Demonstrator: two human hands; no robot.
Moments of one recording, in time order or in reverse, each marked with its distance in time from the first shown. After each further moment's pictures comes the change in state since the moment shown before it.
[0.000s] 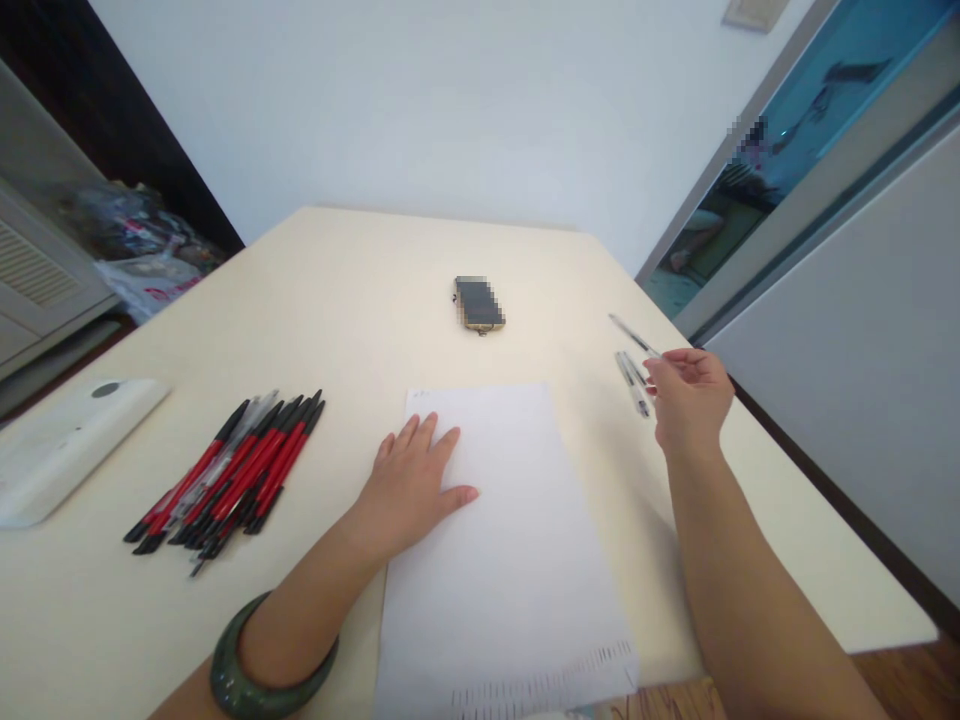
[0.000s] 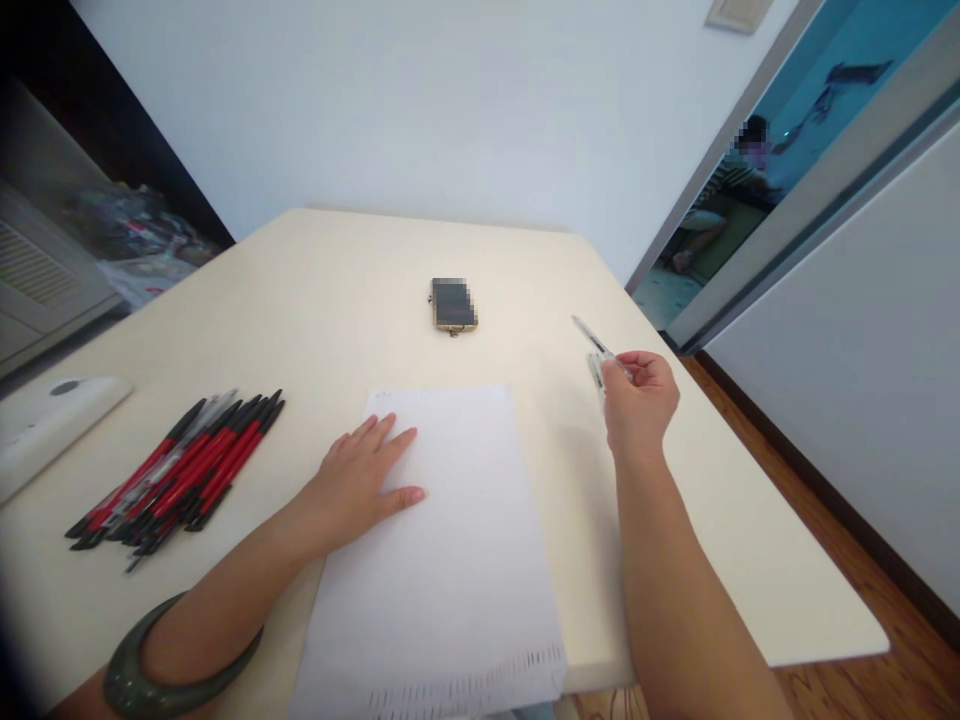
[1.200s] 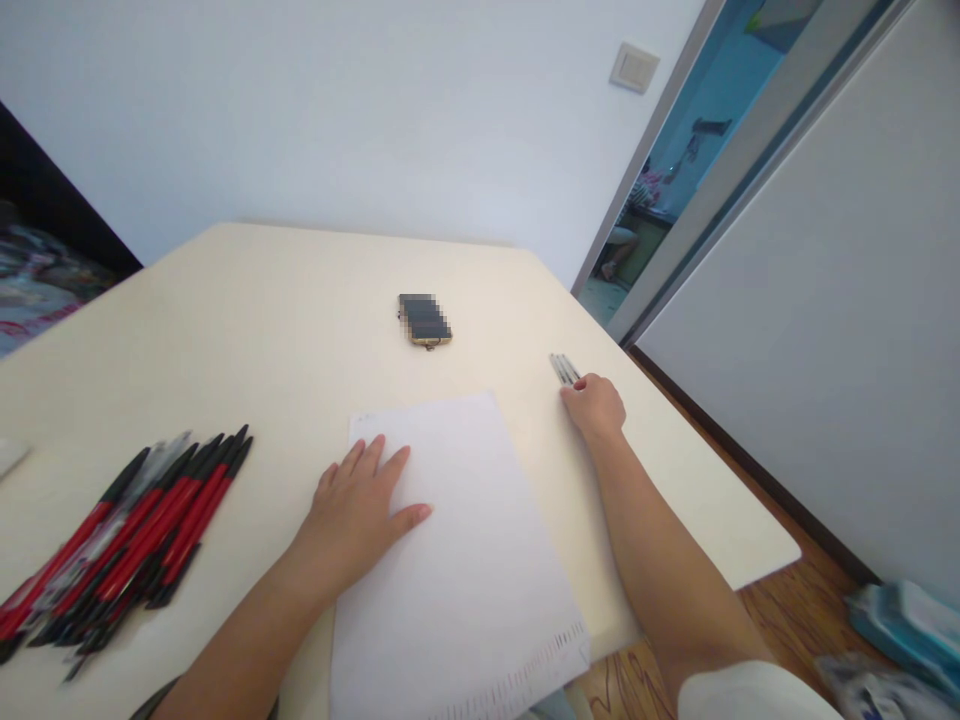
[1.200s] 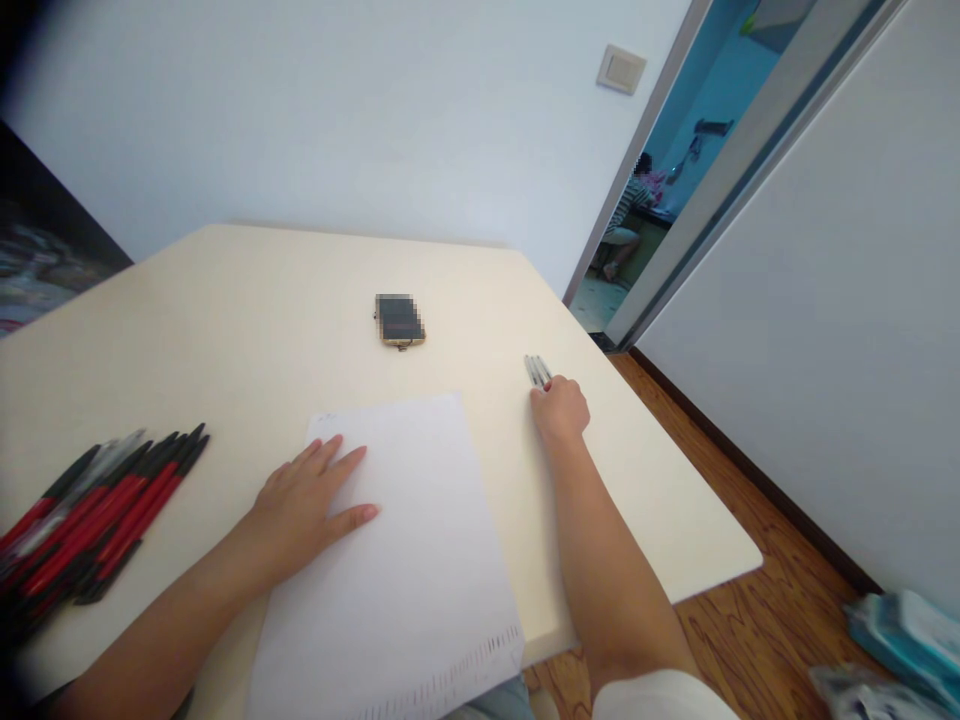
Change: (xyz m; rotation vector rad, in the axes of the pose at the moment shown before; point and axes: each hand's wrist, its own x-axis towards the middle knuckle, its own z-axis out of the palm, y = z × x) left_hand 0.007 -0.006 0.007 0.059 -0.013 -0.005; right_hand 0.007 0.036 0.000 -0.900 -0.229 0.096
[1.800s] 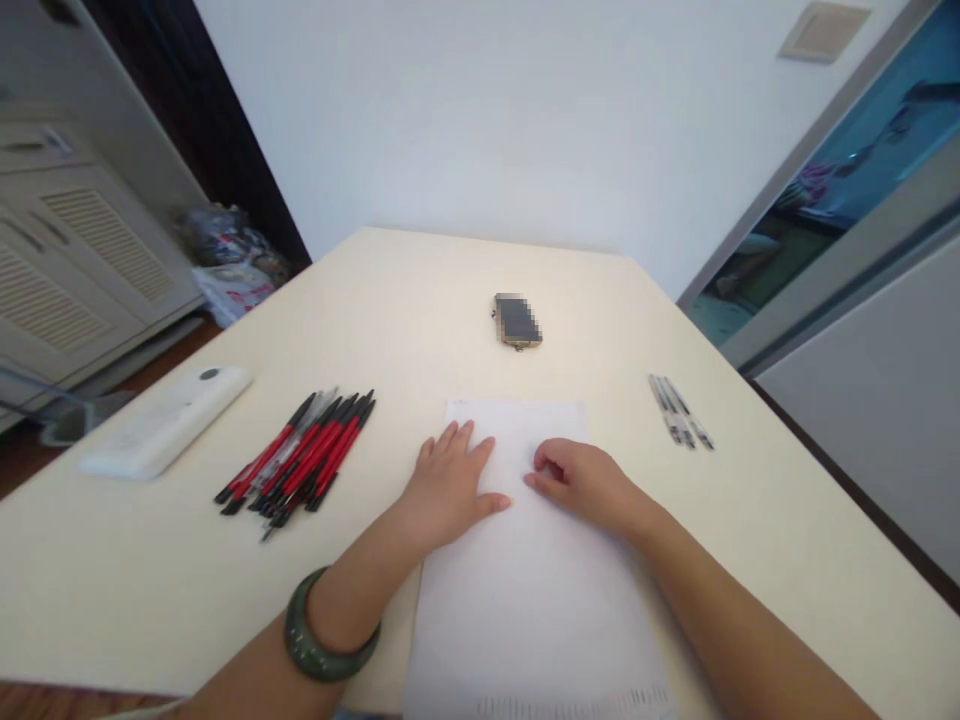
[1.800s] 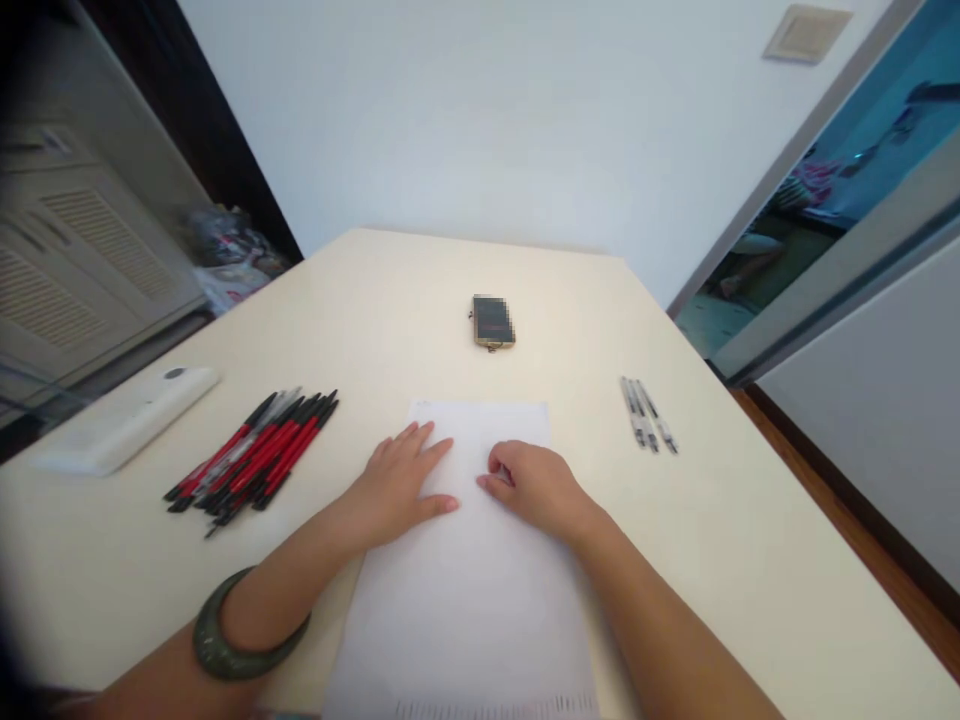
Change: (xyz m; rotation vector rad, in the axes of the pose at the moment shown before) left_hand -0.011 0.006 -0.009 -0.132 0.034 0.009; right_hand -0.112 -0.083 -0.033 0.255 -0.642 -0.970
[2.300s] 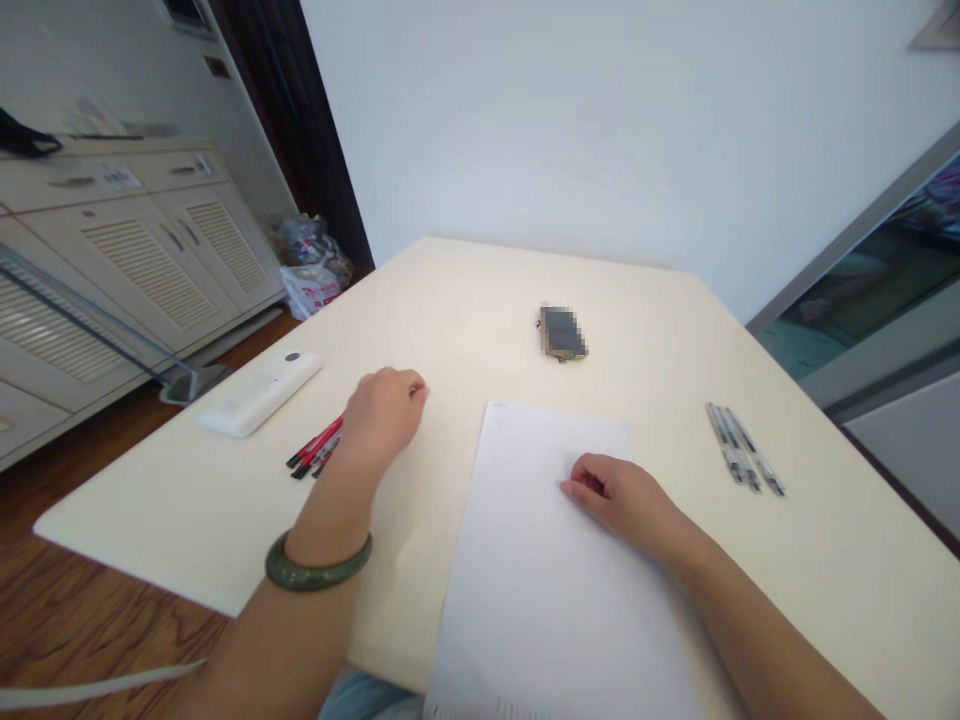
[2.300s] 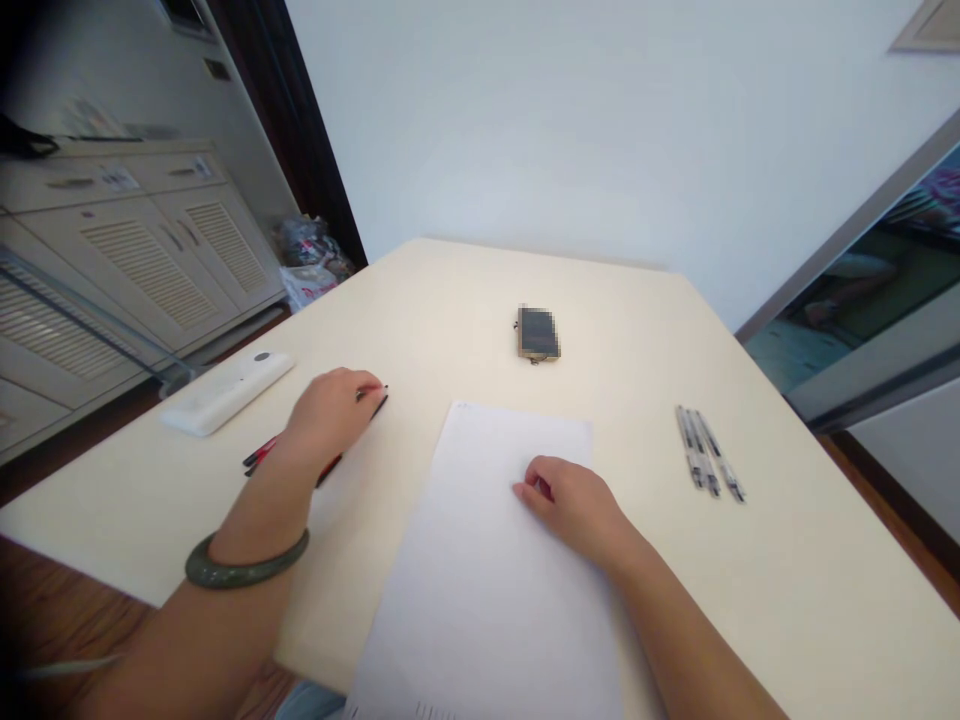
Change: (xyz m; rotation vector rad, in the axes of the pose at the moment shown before) left_hand -0.005 -0.087 -0.060 0.092 0.396 -0.465; right_hand 0.006 0.008 0.004 -0.005 -0.066 0.004
